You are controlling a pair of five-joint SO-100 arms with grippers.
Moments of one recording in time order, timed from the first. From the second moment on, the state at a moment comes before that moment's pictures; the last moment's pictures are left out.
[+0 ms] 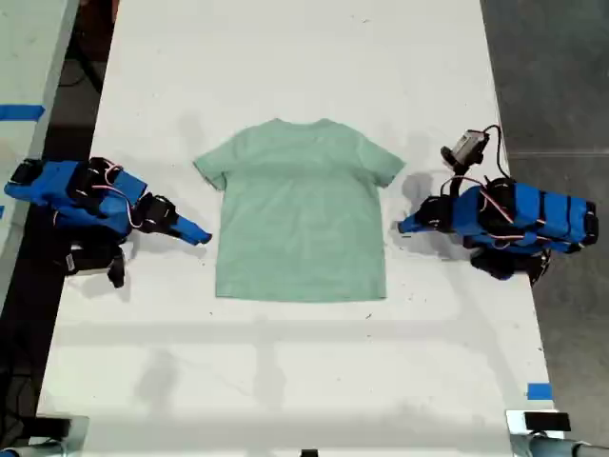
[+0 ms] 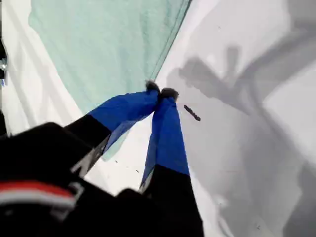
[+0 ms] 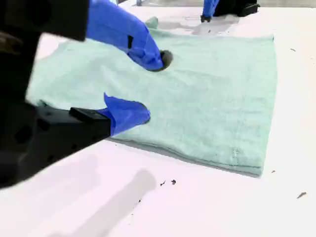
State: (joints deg) arm 0 6.2 206.1 184.7 60.8 -0.4; arm 1 12.8 200.5 174.9 75.2 -6.3
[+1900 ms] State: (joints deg) arm 0 6.3 206.1 184.7 60.8 -0.4; arm 1 56.8 102.1 119.5 58.6 -35.9
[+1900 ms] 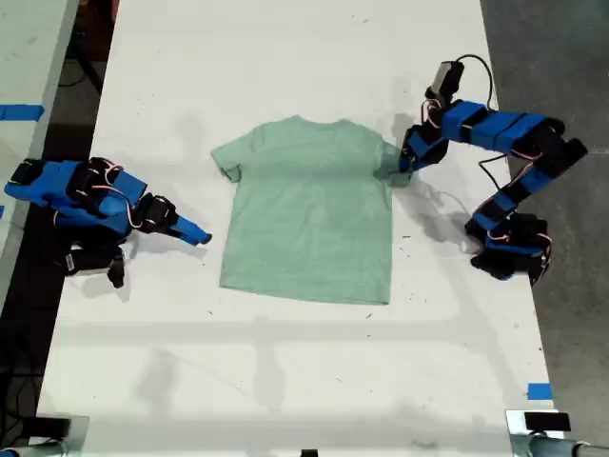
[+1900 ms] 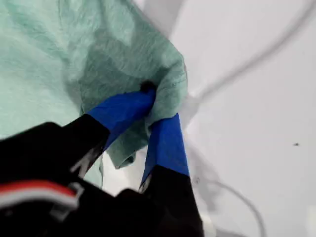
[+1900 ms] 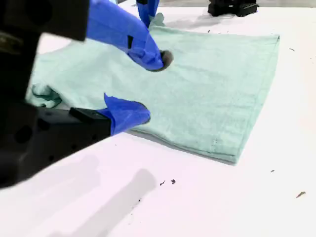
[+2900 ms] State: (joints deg) arm 0 6.3 206.1 184.7 60.8 -0.4; arm 1 20.7 80.6 87.3 50.3 -43.4
